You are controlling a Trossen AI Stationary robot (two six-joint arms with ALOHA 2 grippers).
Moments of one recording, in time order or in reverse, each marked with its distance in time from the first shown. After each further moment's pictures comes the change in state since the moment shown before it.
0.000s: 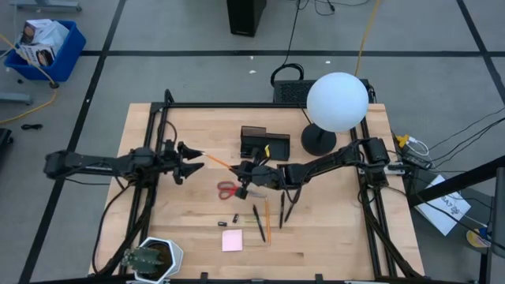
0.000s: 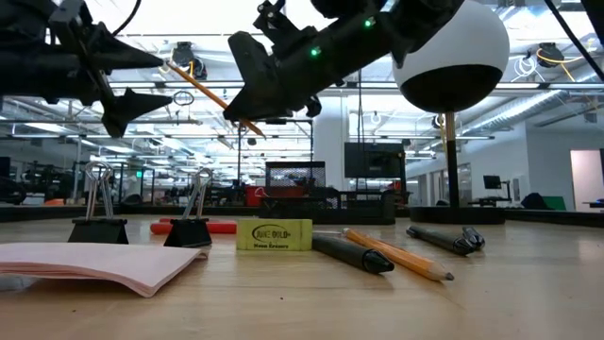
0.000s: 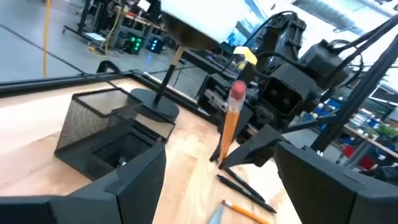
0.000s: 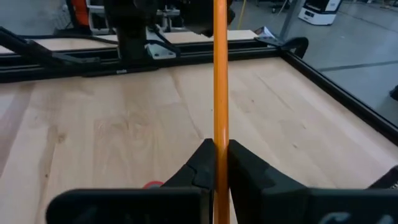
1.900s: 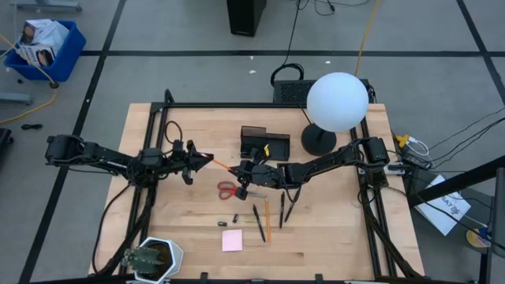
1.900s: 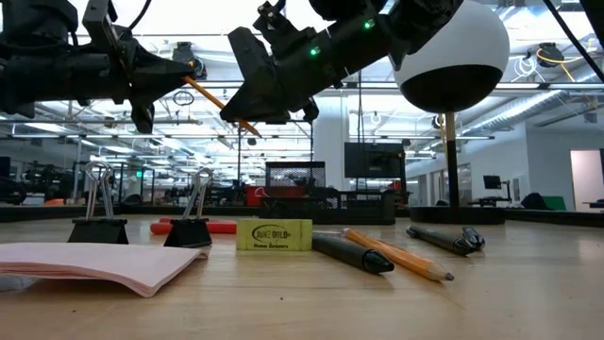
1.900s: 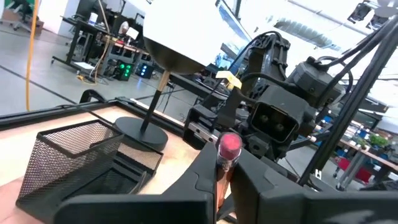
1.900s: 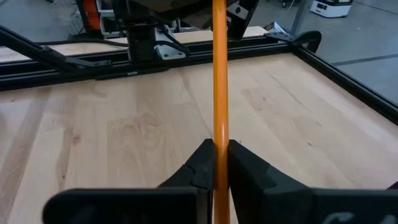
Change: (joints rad) left arm 0.000 0.587 0.000 0.719 0.003 0.067; right arm -0.005 0.000 0.000 0.006 -0.056 0.038
